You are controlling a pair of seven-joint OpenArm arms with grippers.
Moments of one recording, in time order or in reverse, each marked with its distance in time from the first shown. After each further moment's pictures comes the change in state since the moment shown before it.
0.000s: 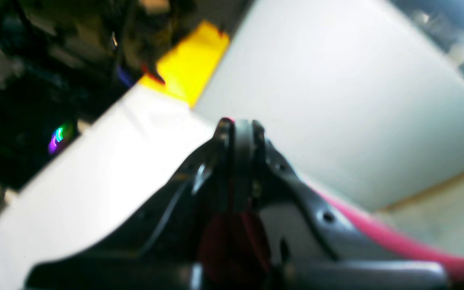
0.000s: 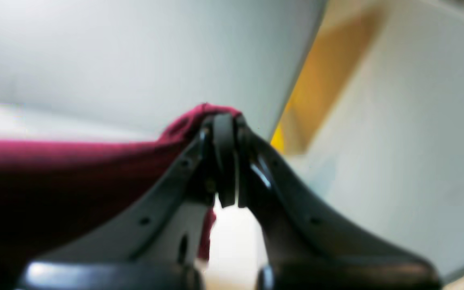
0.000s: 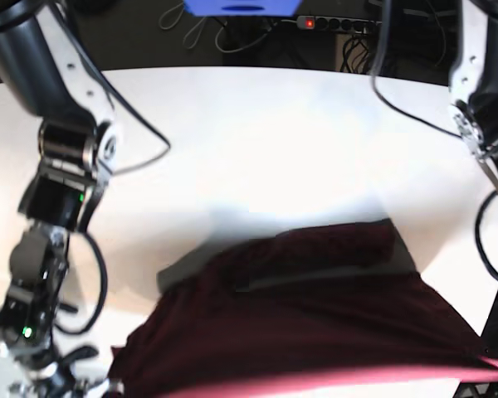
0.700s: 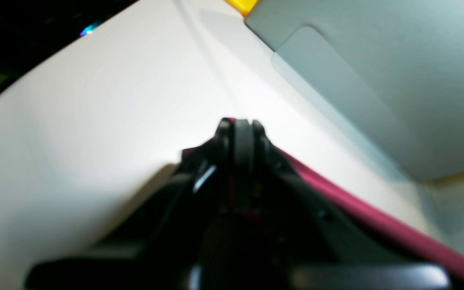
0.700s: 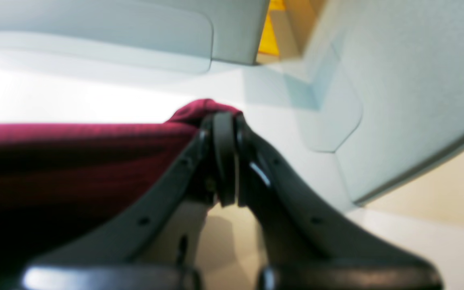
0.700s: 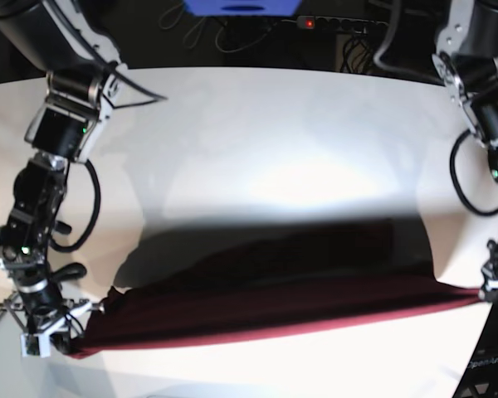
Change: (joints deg) left arm 16.4 1.1 -0.4 -2.8 -0.7 0.1 -7.1; right arm -16.9 0.9 7.3 4.8 0.0 0.0 6.0
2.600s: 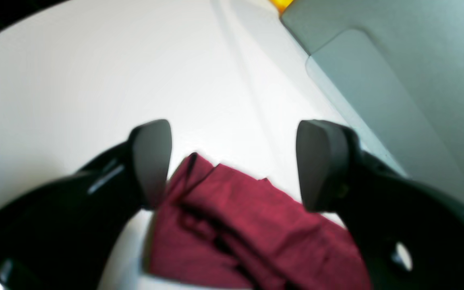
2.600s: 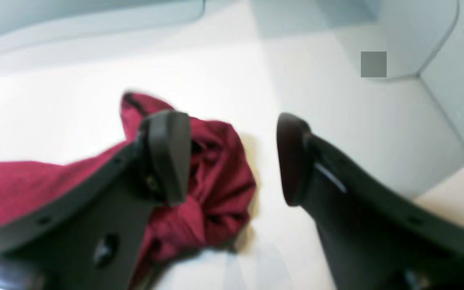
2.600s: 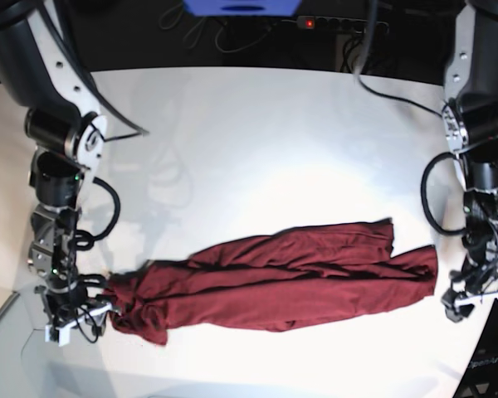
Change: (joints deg) left arm -16.8 0.7 13.6 -37.7 0.1 0.1 -24.0; right arm 13.9 3.4 0.5 -46.5 0.2 -8.7 19.7
